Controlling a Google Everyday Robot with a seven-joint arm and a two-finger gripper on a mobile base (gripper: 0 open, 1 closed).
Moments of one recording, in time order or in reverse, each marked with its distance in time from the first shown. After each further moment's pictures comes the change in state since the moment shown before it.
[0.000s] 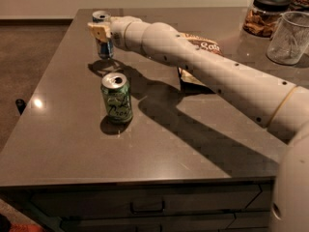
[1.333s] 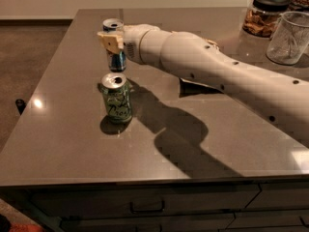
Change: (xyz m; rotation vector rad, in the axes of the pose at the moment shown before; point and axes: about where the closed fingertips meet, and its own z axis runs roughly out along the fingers) arm -0.004 0.034 -0.099 0.046 0.056 0.018
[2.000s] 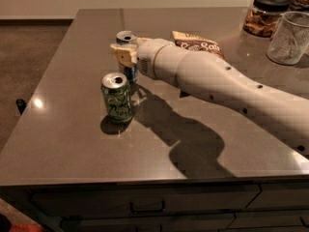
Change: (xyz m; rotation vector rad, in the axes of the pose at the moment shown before) arm 0.023 -0.006 -0.047 0.044 -0.002 0.013
